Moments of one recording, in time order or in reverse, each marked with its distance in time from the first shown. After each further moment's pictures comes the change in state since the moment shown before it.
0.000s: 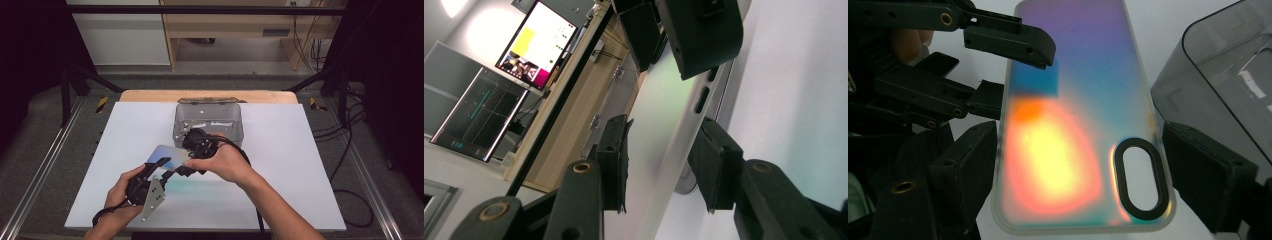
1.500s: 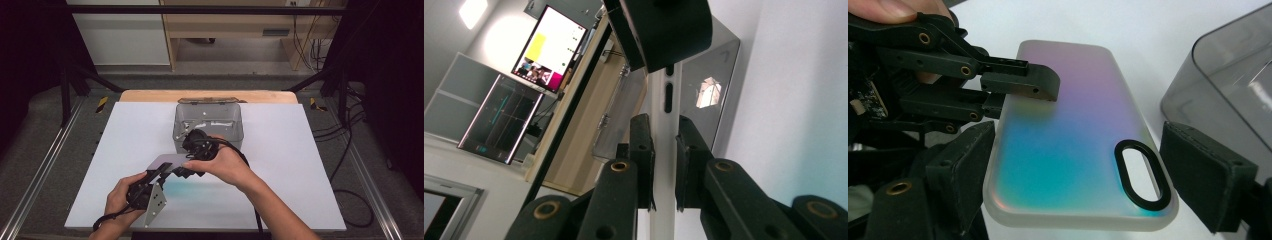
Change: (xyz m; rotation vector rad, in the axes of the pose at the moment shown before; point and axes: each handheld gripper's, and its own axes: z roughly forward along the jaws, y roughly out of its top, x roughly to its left) left arm -0.010 -0.001 -0.005 0.012 0.056 0.057; right arm 0.005 -0.004 -0.001 -0.068 0.025 0.015
